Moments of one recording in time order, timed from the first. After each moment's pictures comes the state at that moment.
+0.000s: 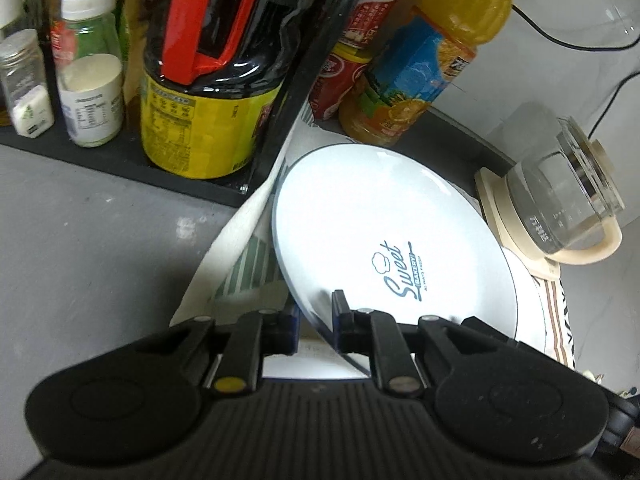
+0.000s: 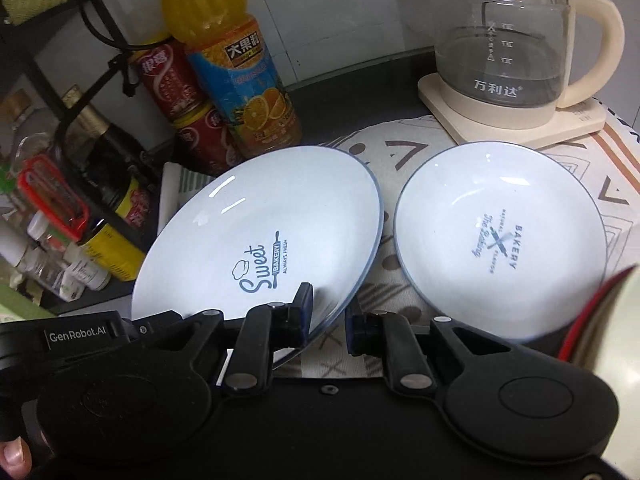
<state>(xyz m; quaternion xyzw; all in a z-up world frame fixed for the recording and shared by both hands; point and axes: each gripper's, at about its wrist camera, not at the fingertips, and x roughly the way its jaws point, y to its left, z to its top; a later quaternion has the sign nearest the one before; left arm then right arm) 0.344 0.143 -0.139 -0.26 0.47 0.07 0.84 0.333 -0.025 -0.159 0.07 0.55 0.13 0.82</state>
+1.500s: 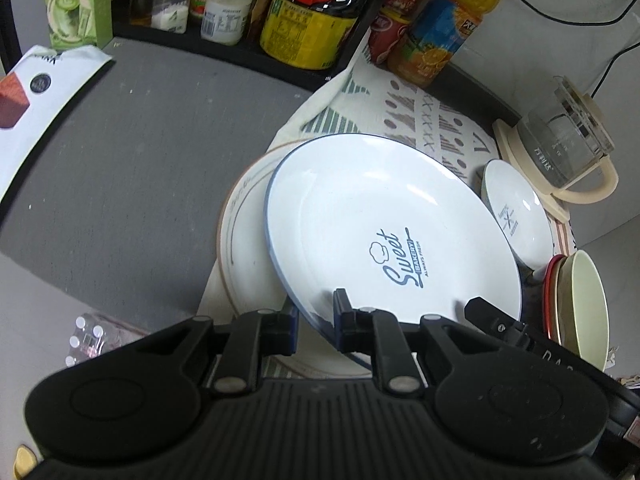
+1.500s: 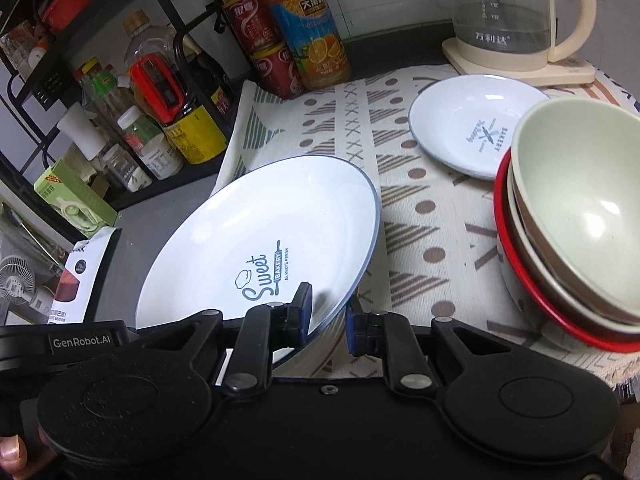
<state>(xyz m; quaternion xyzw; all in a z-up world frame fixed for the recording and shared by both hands) 0.181 0.098 -0.125 -0.28 0.48 0.13 0.82 0.208 -0.064 -0.130 0.06 0.56 0.22 0.80</state>
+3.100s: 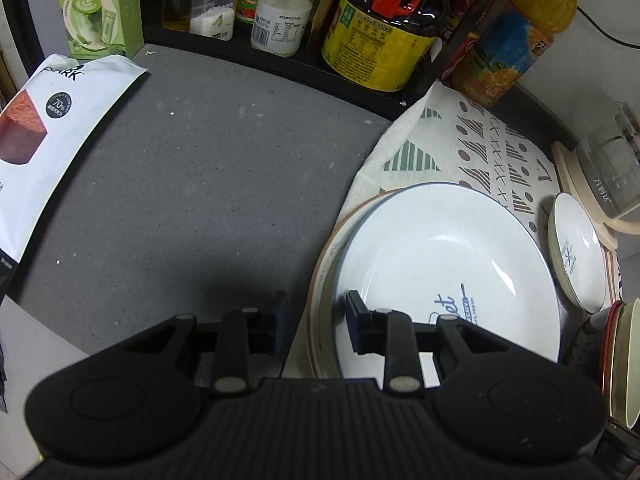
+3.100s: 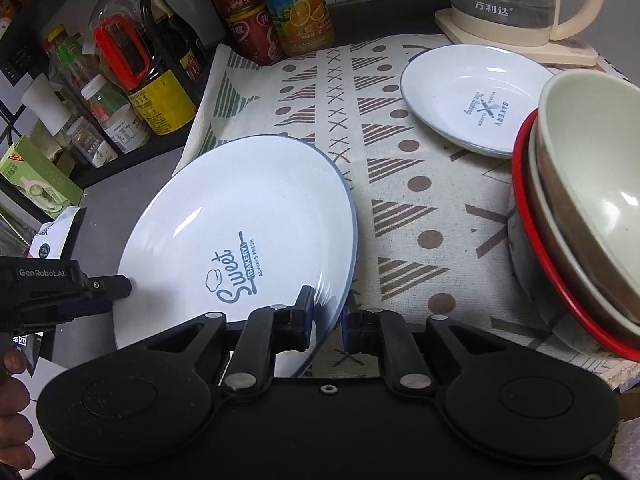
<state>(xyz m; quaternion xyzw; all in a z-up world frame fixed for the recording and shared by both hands) 0.212 0.156 -0.137 -0.26 0.50 0.18 0.81 0.218 -0.043 -0.157 0.03 0.59 0.19 0.79</state>
